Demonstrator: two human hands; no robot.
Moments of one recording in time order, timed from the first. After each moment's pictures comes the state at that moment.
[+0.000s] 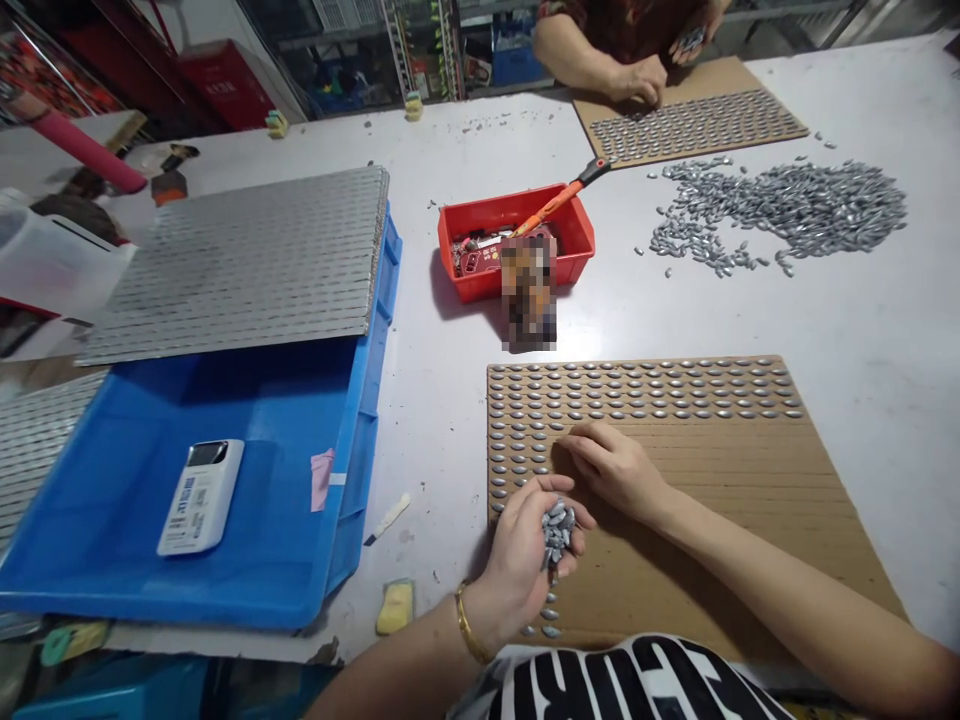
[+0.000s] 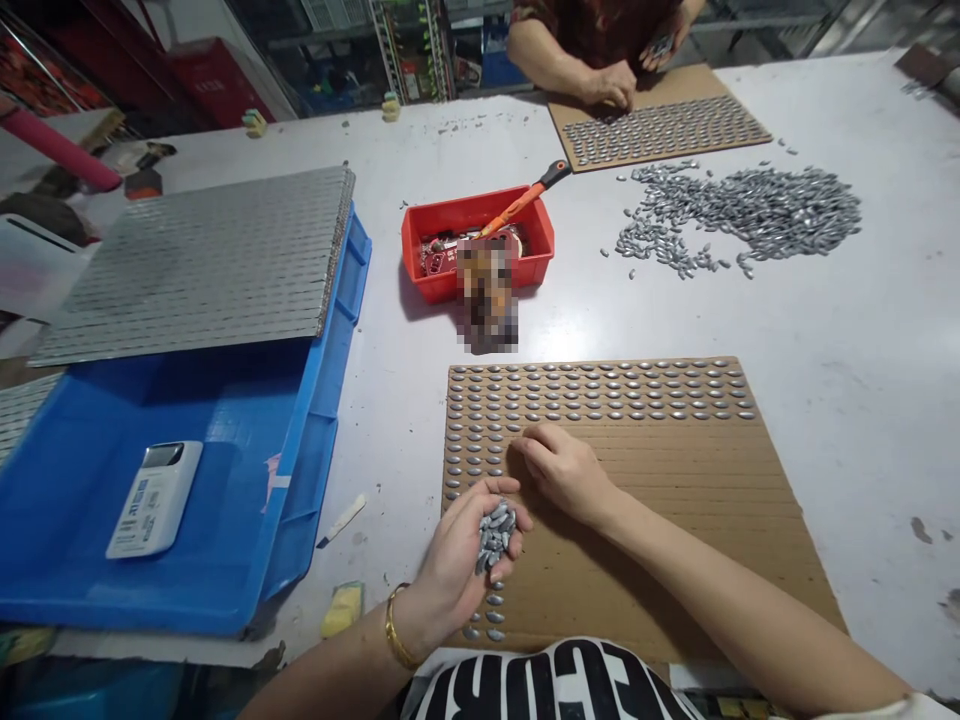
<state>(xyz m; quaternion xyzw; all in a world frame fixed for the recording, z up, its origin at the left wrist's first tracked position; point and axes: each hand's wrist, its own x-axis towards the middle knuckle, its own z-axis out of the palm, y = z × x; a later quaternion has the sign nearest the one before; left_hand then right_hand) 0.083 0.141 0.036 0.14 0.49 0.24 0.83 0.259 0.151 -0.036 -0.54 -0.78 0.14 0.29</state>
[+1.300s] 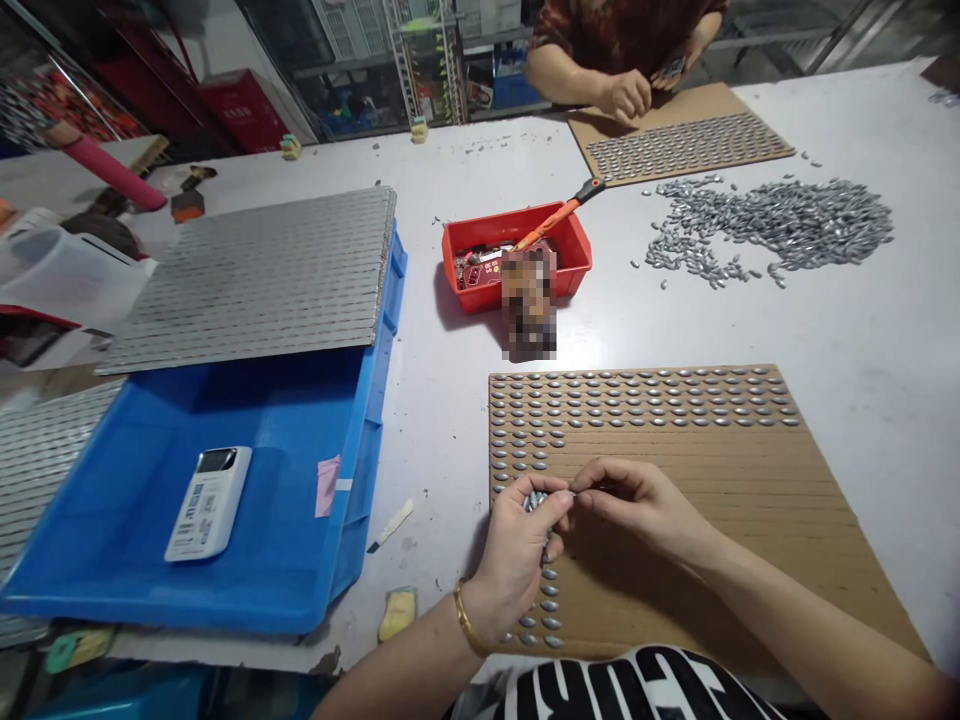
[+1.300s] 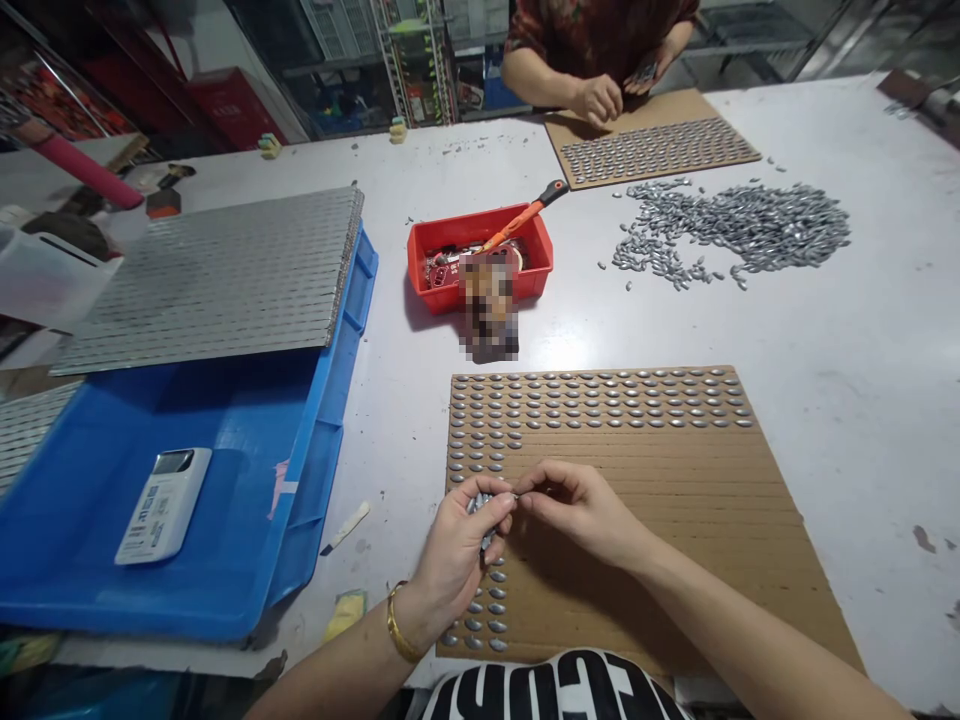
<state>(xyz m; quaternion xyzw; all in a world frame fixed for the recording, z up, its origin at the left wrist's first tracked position) 0.079 0.148 0.025 0.22 0.49 0.29 0.79 0.251 0.127 0.017 -0.49 -0.44 0.66 0.37</state>
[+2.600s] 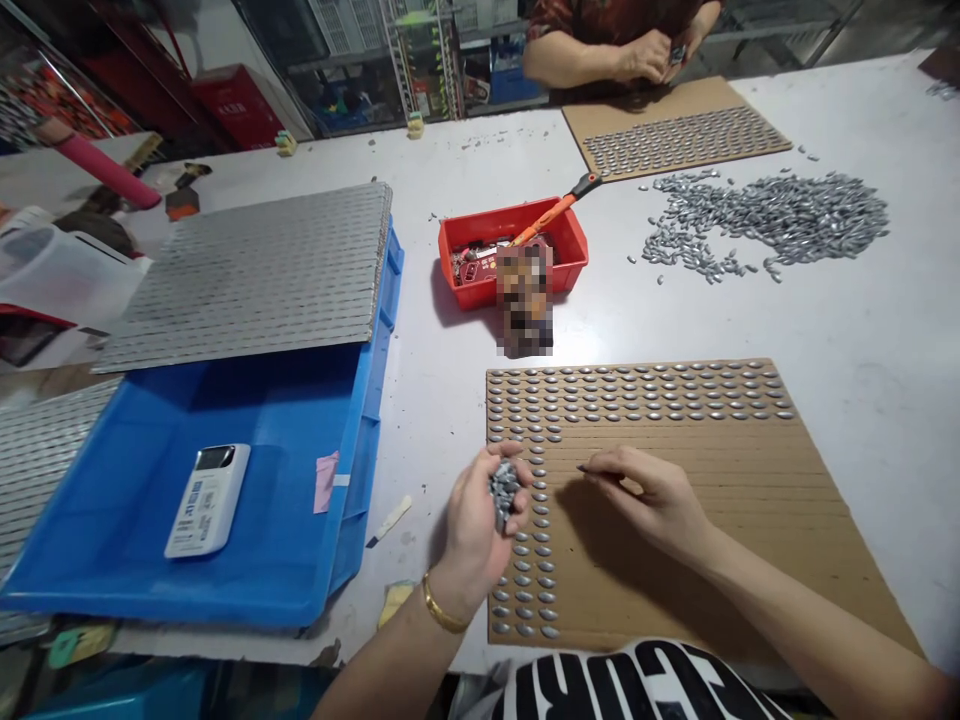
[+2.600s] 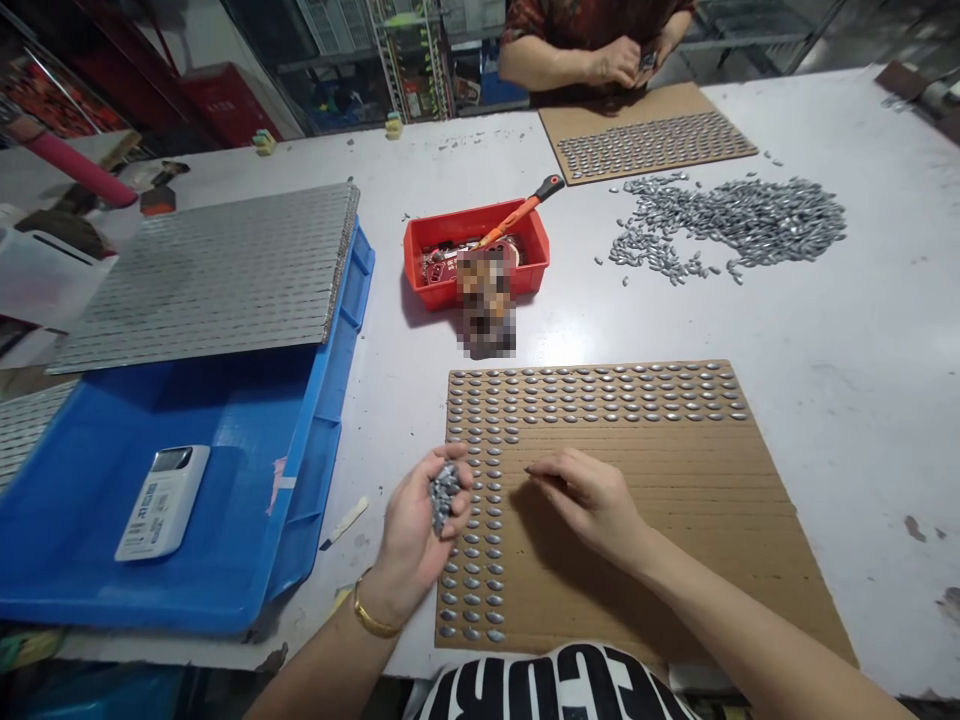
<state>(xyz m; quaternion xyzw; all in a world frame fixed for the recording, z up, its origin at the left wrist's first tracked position) 0.059 0.171 0.044 0.14 0.46 0.36 0.80 0.263 0.119 0.006 -0.55 -0.68 0.30 0.39</state>
